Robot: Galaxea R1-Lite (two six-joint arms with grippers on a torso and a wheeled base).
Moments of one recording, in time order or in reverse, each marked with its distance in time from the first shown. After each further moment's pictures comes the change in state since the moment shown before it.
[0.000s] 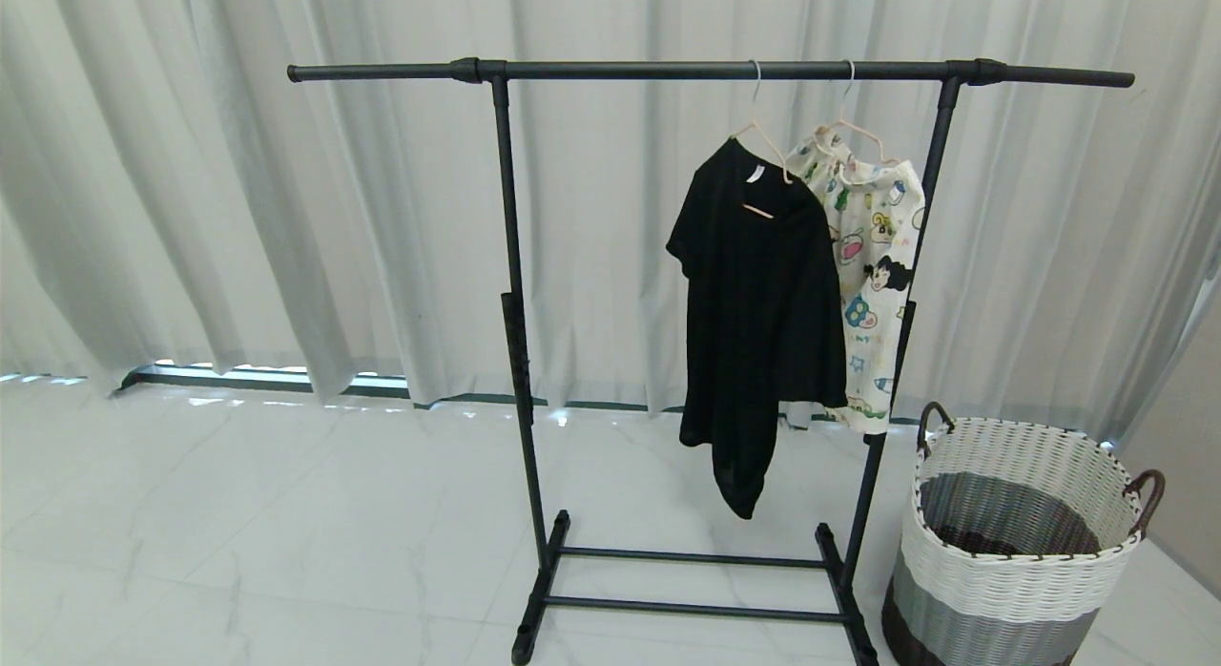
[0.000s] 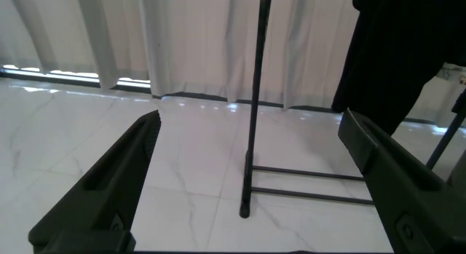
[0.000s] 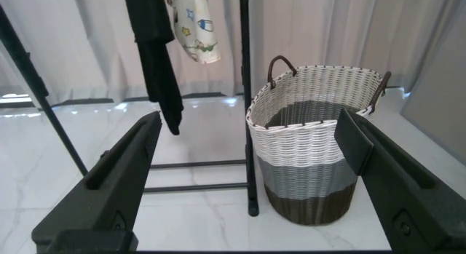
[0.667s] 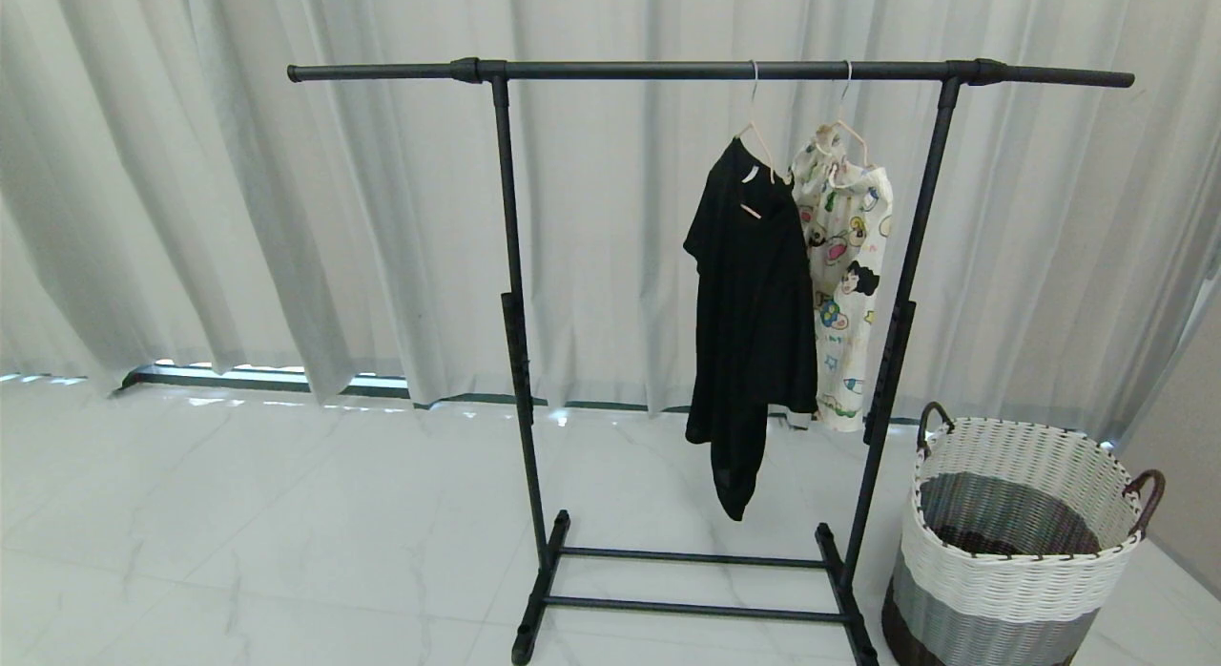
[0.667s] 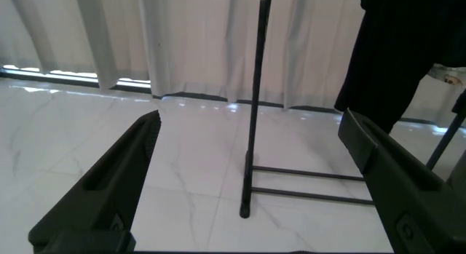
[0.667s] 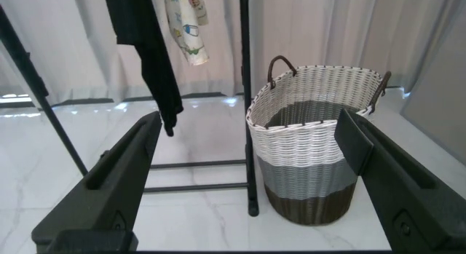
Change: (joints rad) left arm 0.000 0.000 -0.001 0.000 0.000 0.000; right arm 0.000 0.000 0.000 0.001 0.000 0.000
